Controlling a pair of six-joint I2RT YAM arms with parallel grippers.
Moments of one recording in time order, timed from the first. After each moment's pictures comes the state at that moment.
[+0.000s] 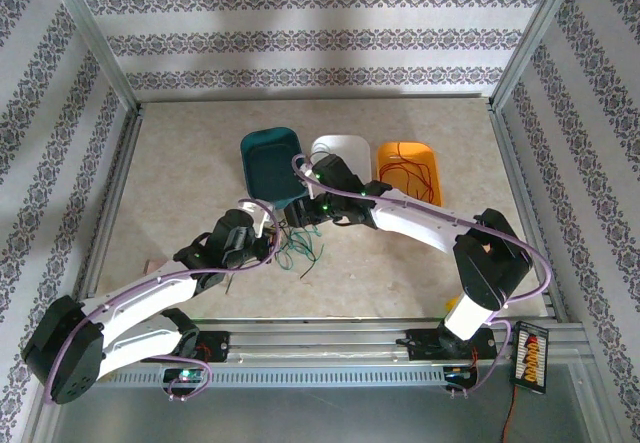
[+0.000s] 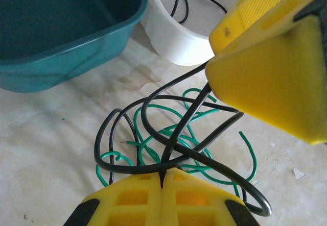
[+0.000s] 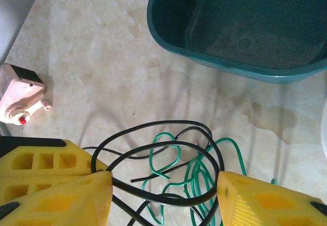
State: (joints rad) left arm -0.64 1.05 0.46 -0.05 0.01 -0.35; right arm 0.77 1.66 1.15 -0.30 -0.32 0.42
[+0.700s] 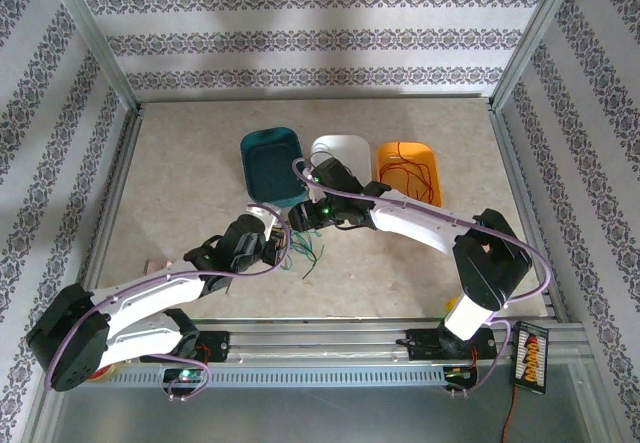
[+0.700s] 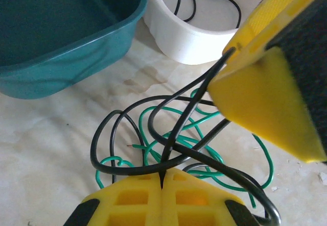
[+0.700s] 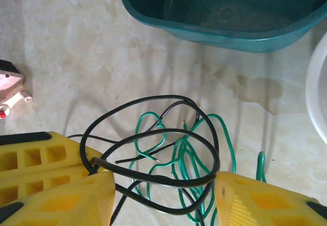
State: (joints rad) left arm -0.73 1.10 0.46 -0.02 -0.12 -0.34; right arm 0.77 1.67 1.15 -0.38 -0.29 0.45
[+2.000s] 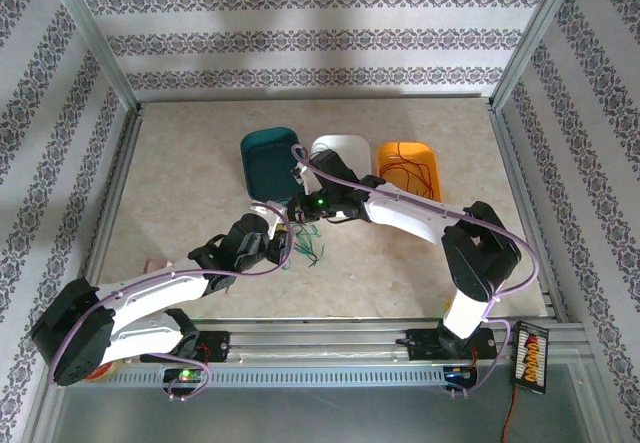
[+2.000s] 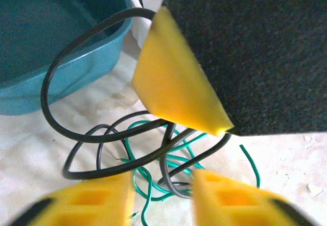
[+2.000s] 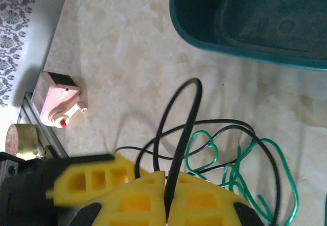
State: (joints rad) left arm -0.75 1.14 0.48 0.05 -0.13 -0.35; right arm 0.75 1.73 1.21 -0.30 -0.46 0.55
